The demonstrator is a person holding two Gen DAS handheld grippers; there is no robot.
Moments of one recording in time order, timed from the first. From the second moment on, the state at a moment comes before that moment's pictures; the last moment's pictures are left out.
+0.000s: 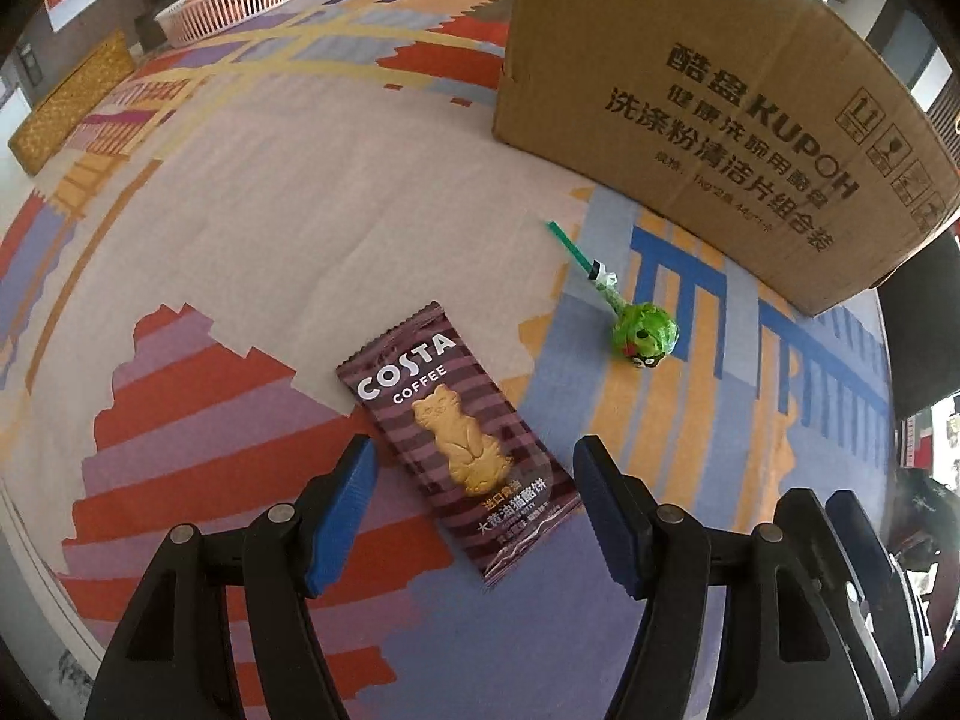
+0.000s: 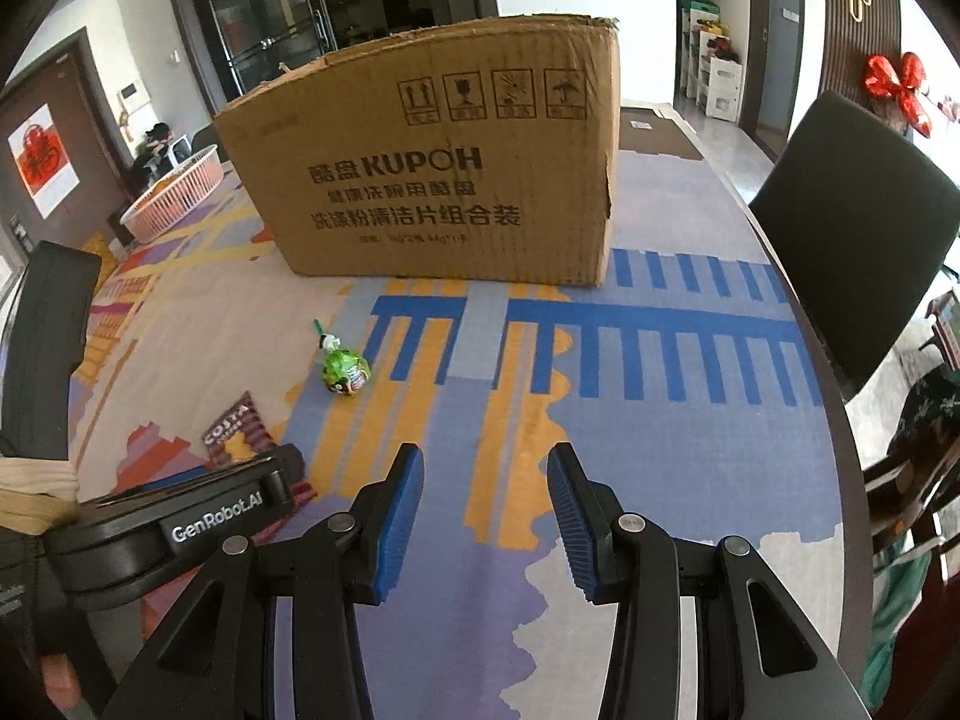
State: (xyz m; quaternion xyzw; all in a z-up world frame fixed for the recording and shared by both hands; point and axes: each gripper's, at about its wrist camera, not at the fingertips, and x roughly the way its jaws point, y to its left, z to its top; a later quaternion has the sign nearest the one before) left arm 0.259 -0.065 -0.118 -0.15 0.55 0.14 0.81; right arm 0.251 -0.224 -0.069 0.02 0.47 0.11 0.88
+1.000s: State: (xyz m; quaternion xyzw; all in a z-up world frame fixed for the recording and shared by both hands) left arm 0.232 -0.041 -0.113 -0.08 0.51 -0.03 0.85; right arm 0.245 -0.181 -0.083 0.02 0.47 0.15 0.87
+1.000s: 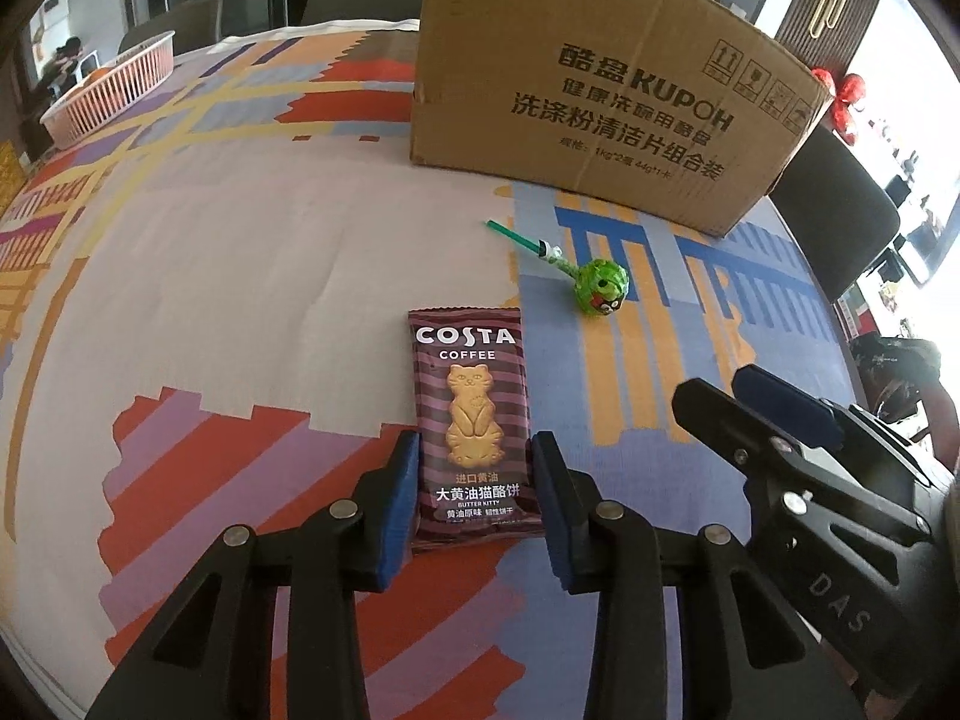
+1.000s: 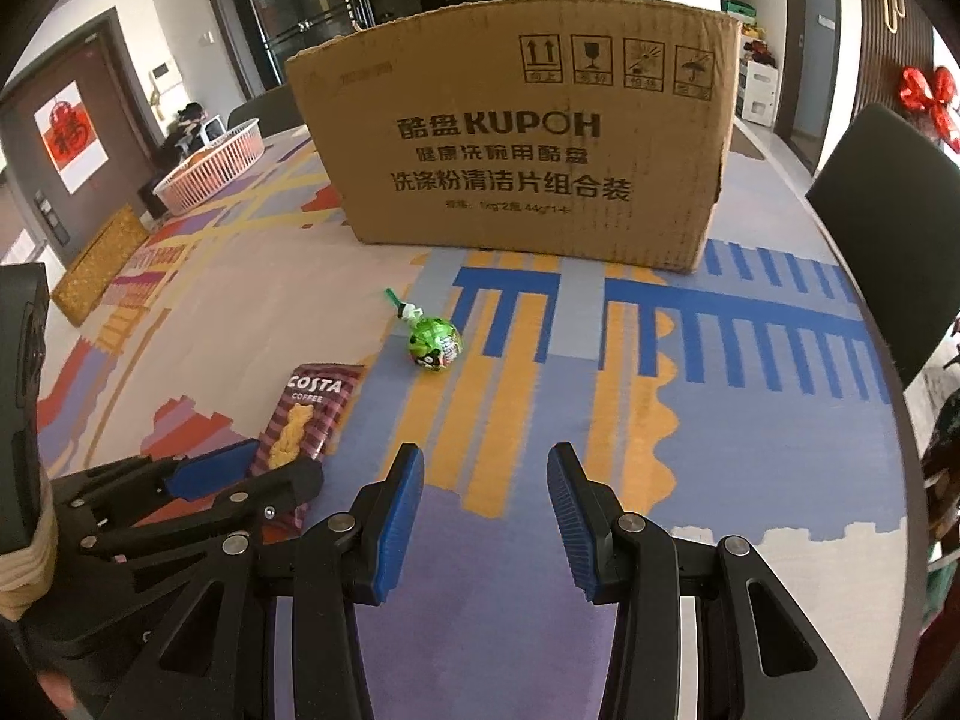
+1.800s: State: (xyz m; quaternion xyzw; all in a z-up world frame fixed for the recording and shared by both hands) left arm 0.266 -0.006 -0.108 -0.08 0.49 -0.04 0.87; right arm 0.303 -0.129 -0.091 -0.03 0.47 0.16 0.87
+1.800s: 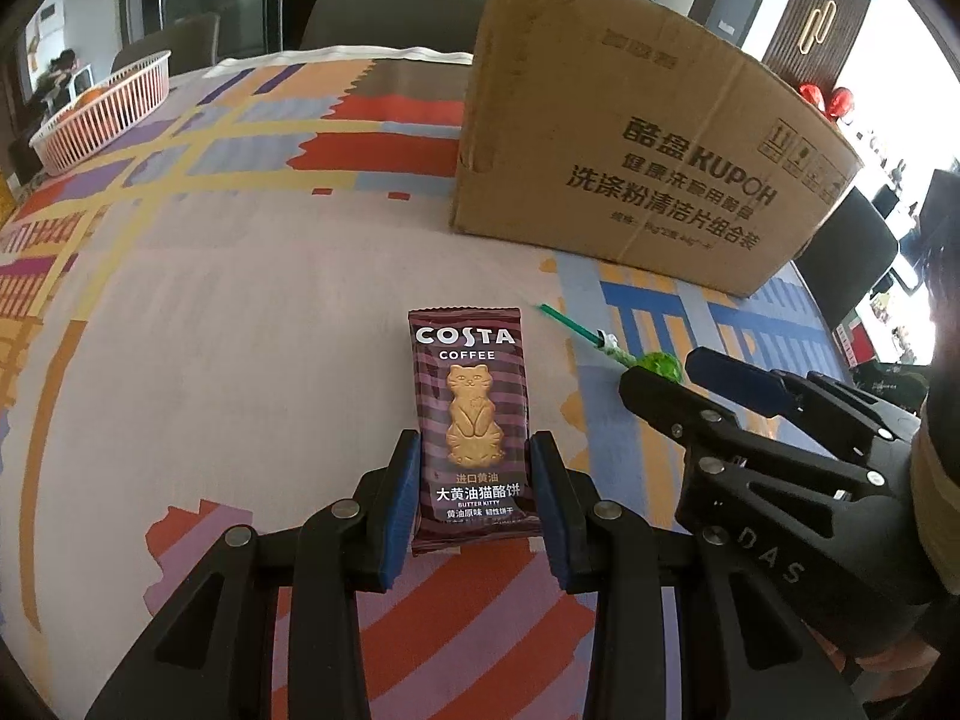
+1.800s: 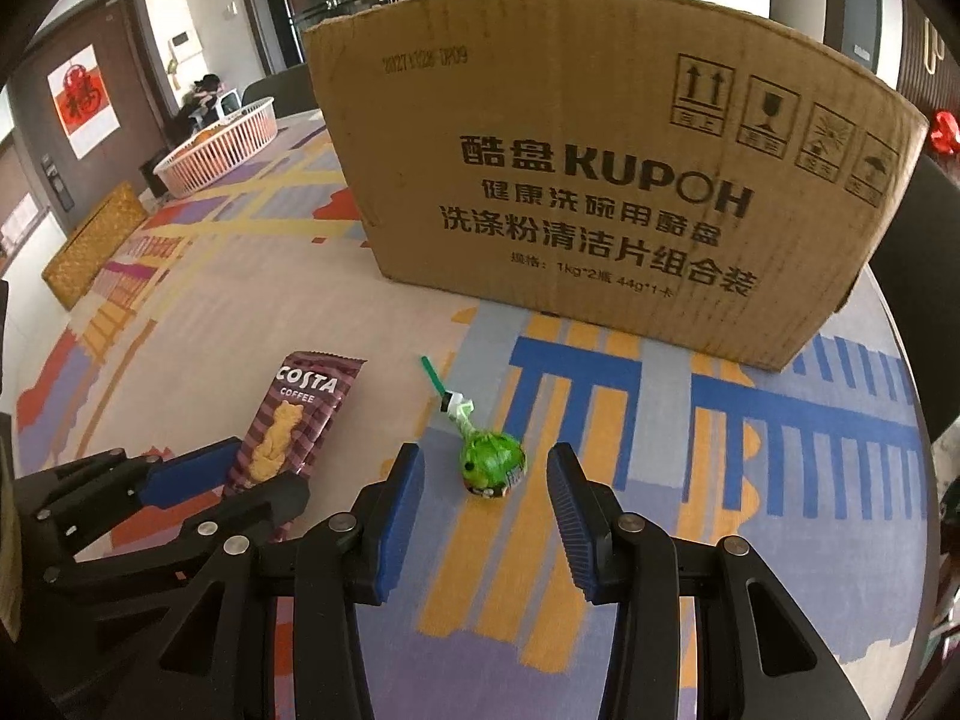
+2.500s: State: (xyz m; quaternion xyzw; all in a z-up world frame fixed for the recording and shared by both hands) left arm 0.258 -0.007 -0.088 -0.07 0.46 -0.06 0.88; right arm 0.288 -0.137 -0.079 -0.02 0.46 0.14 0.87
